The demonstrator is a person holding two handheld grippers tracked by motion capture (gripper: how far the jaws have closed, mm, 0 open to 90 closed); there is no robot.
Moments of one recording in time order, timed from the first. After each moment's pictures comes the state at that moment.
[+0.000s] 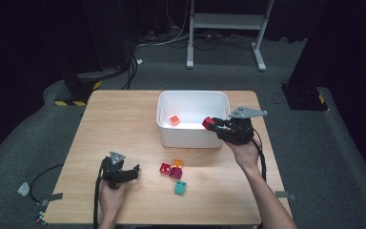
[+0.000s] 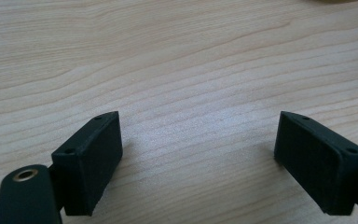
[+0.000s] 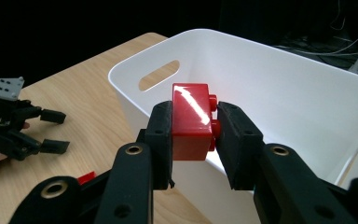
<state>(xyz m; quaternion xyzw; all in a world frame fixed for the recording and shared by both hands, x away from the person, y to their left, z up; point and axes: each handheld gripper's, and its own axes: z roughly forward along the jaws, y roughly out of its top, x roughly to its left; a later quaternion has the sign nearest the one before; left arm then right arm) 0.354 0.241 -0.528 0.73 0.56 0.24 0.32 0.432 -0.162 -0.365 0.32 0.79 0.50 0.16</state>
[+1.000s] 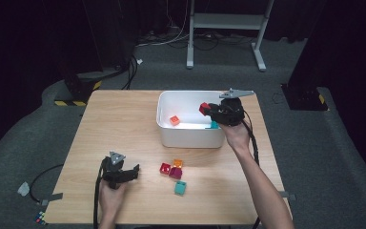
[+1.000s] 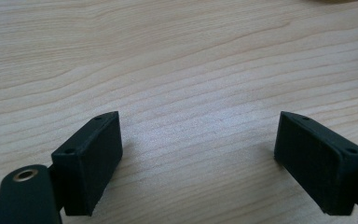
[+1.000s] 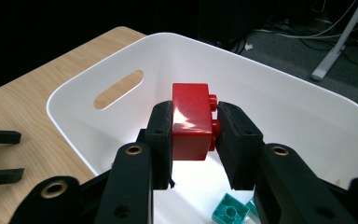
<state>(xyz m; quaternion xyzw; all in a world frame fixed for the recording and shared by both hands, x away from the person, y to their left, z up) 0.354 0.241 -0.528 0.72 0.56 0.24 0.32 0.490 -0.140 -0.359 0.36 0.79 0.47 0.17</state>
